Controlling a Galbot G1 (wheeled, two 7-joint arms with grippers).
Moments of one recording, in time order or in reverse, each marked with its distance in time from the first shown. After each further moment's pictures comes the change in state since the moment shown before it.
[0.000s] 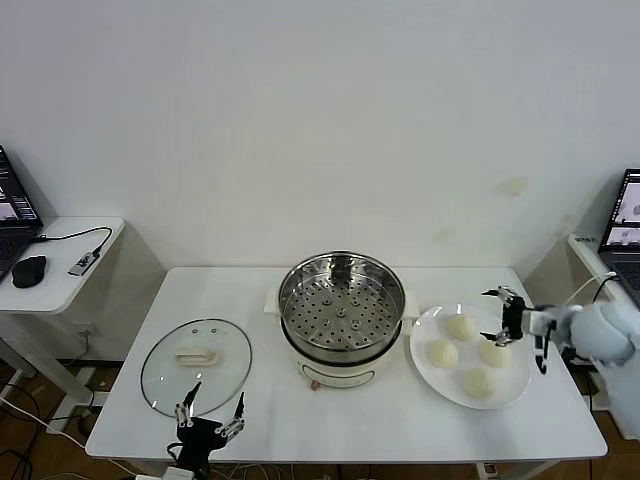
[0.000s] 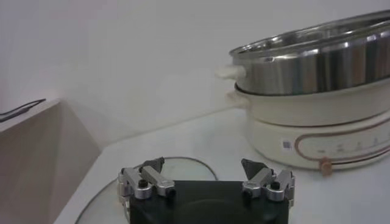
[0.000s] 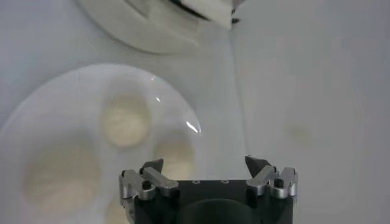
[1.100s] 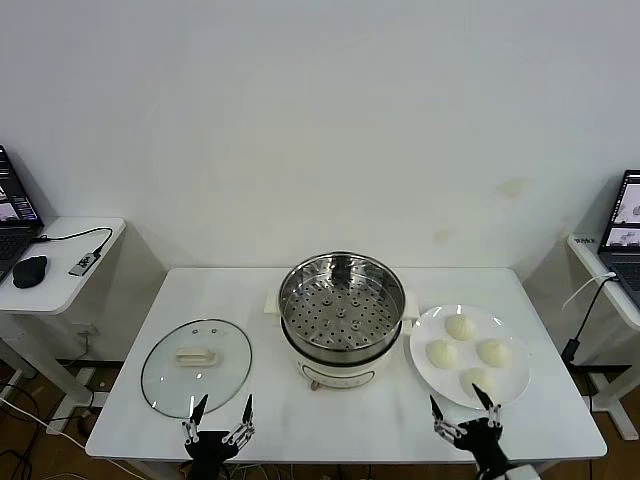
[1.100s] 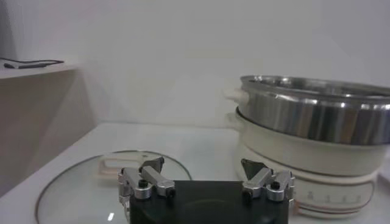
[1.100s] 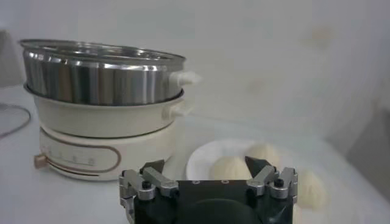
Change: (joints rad) left arm 0.049 -0.042 0.060 -0.049 -0.185 -0.076 -0.082; right arm -1.187 0.577 0.857 0.617 0.219 0.008 0.725
